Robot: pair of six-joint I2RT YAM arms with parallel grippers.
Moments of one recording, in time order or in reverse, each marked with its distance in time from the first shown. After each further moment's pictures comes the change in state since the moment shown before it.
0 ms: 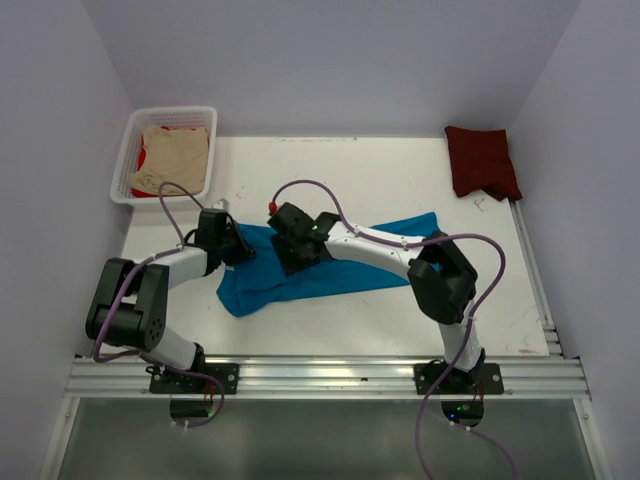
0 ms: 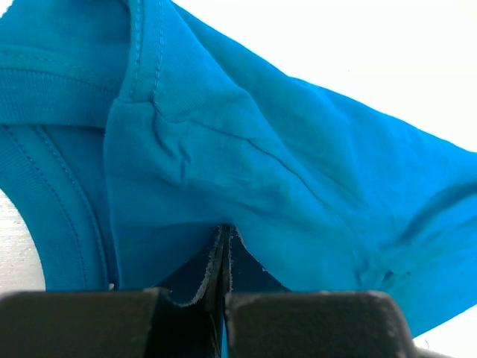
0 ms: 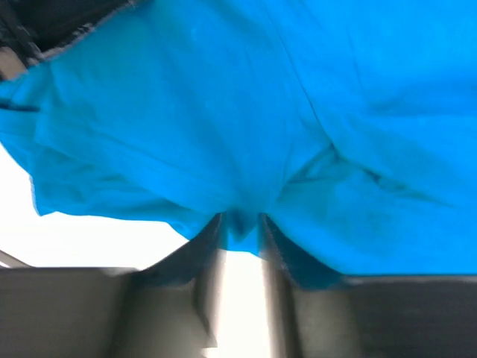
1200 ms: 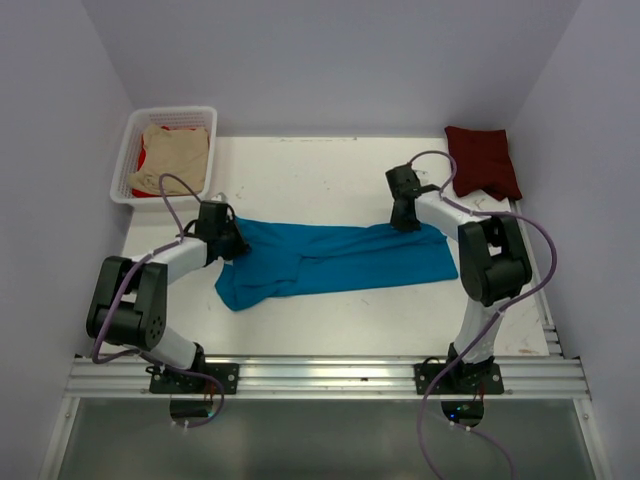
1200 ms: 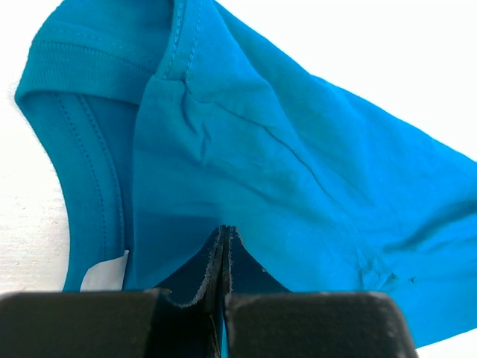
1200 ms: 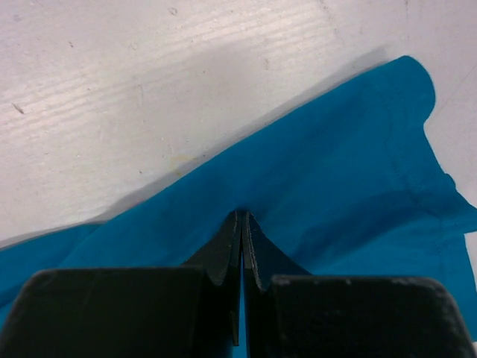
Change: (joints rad) left arm 0.000 0.008 0.098 -0.140 -0.066 0.008; right arm -0.647 -0.124 -0.309 0.122 0.264 0.003
